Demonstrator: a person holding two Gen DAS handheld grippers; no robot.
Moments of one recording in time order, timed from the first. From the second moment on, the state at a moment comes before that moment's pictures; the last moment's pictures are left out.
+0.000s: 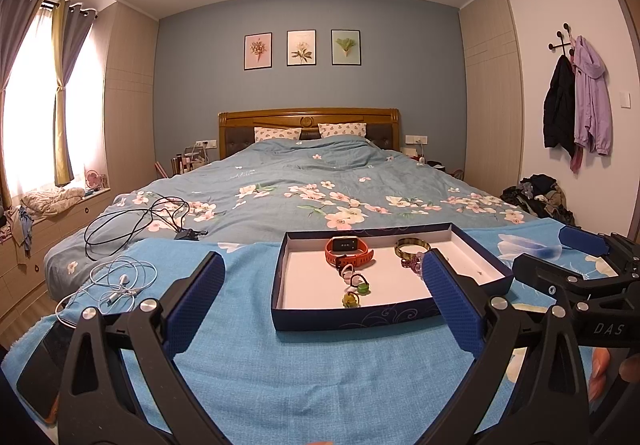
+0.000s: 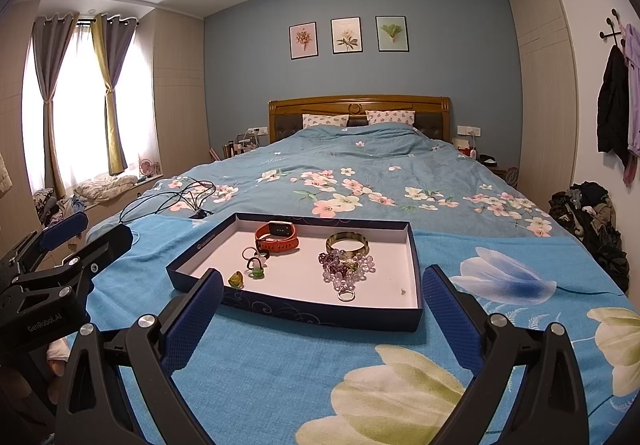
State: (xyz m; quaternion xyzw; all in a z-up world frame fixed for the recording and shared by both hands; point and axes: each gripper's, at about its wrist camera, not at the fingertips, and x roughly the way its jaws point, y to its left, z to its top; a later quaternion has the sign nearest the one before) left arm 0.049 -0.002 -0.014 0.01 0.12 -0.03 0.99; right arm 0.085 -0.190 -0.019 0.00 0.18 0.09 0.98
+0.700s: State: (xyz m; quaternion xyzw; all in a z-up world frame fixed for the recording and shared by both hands) left arm 0.050 -0.001 -0.016 0.01 0.12 -0.03 0.99; right arm 0.085 -0.191 -0.019 0.00 0.18 0.09 0.98
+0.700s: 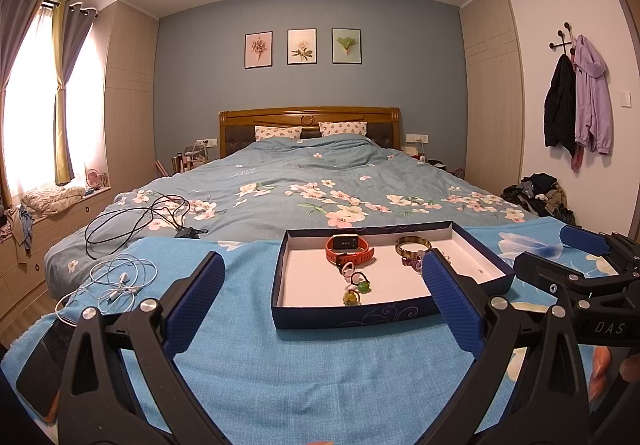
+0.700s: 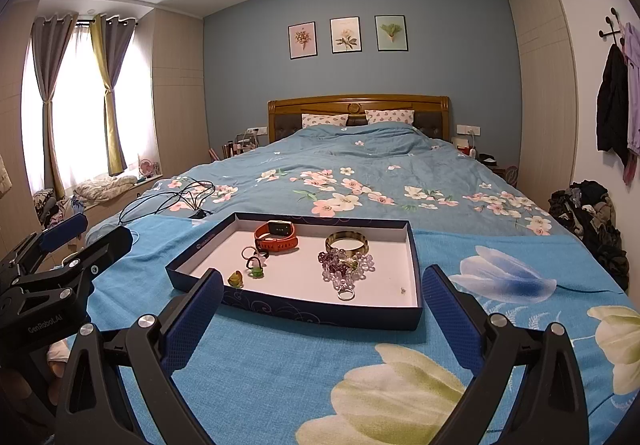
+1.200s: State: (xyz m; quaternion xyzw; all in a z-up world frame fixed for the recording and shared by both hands) left arm 0.050 -0.001 -0.019 0.01 0.12 -0.03 0.99; right arm 0.086 -0.191 -0.019 0.00 0.18 0.09 0.98
